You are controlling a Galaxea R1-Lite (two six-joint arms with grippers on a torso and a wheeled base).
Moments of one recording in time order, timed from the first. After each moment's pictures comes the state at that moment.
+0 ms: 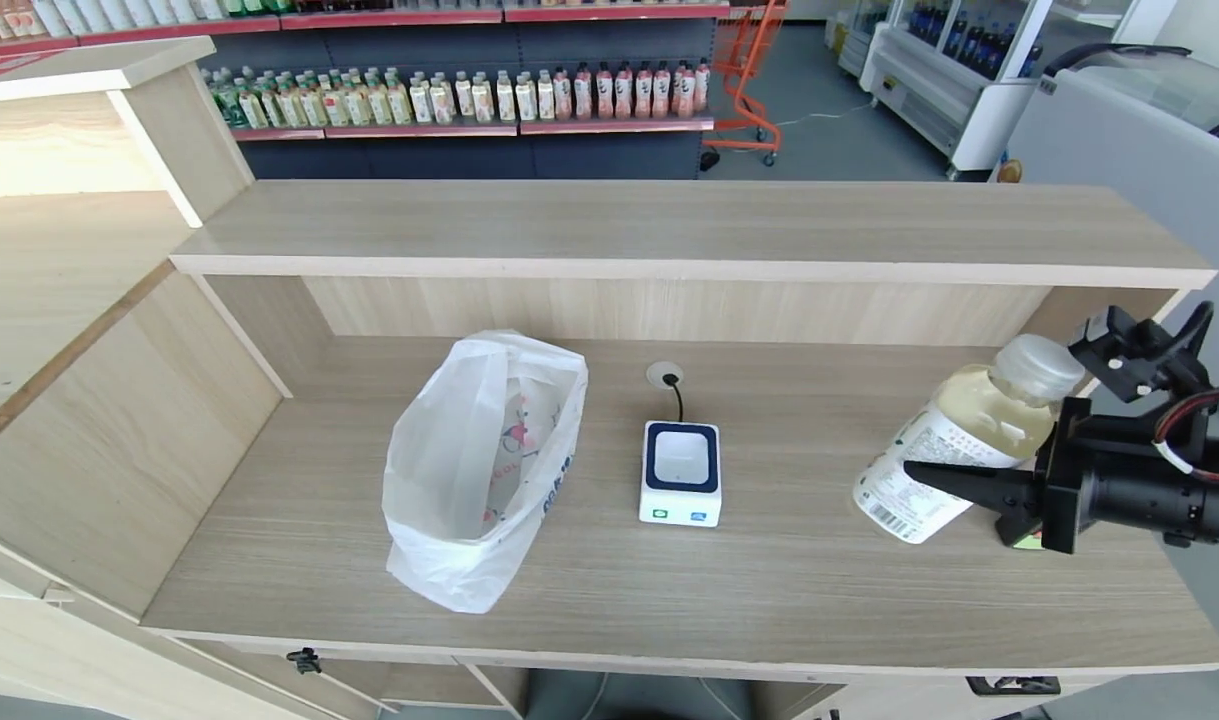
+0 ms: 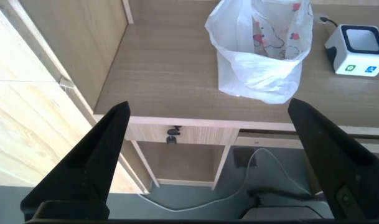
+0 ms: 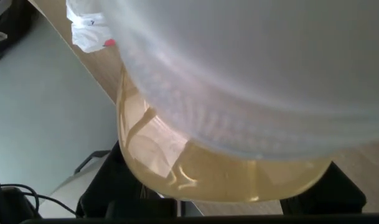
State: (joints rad) left arm 0.00 0.00 0.00 0.00 0.00 0.00; right arm 0.07 1.44 -0.63 -0.45 0.70 -0.37
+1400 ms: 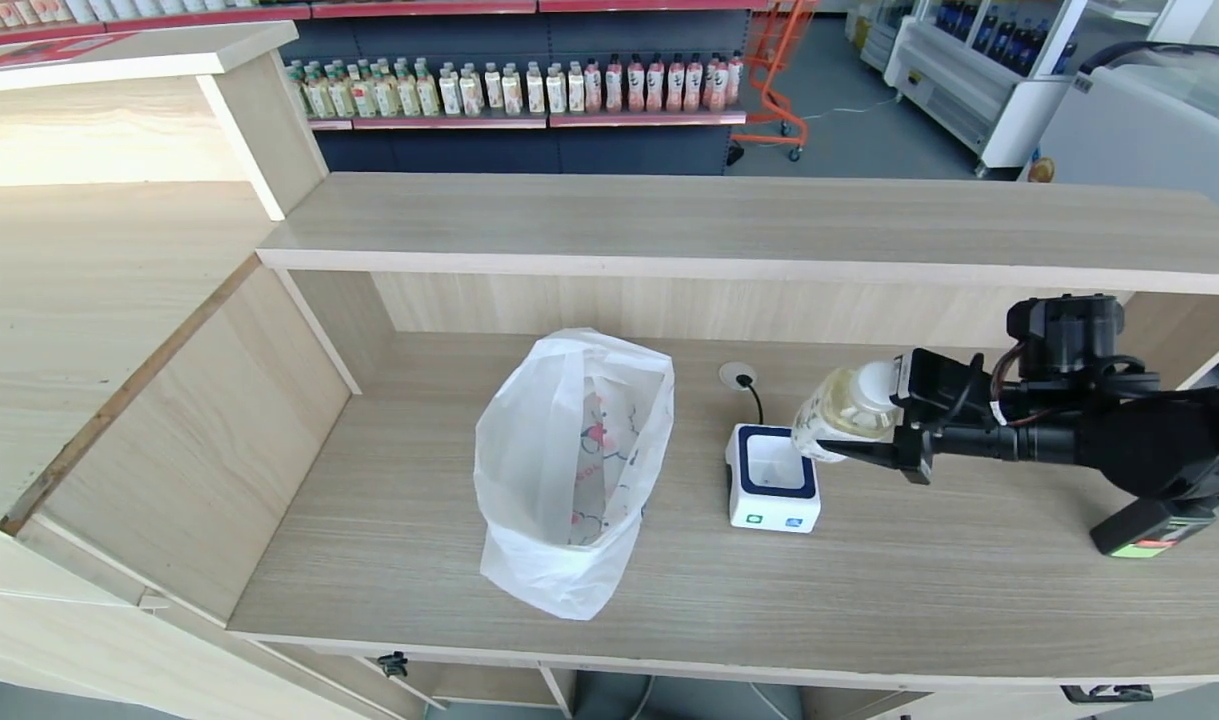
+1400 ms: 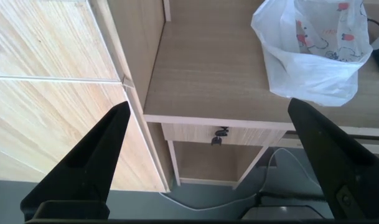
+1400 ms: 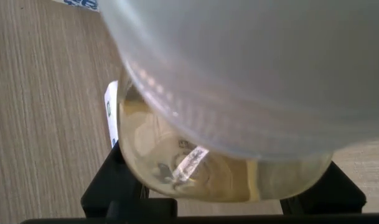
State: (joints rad) left arm 0.00 0.00 0.00 0.00 0.00 0.00; right arm 0.08 1.89 -0.97 -0.49 0.75 -1.12
